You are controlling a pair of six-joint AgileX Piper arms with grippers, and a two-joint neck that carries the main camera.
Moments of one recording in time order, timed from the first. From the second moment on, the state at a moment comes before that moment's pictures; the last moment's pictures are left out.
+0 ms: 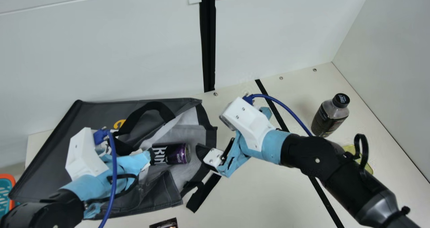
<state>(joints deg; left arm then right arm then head) -33.3 87.2 -66.8 -22.2 26.9 -24.3 8.8 73.8 -55.4 41.7 28.7 -55.8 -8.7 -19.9</state>
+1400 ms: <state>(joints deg) -33.3 87.2 -66.8 -22.2 26.9 -24.3 -0.1 59.8 -63.9 3.1 40.0 -15.6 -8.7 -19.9</state>
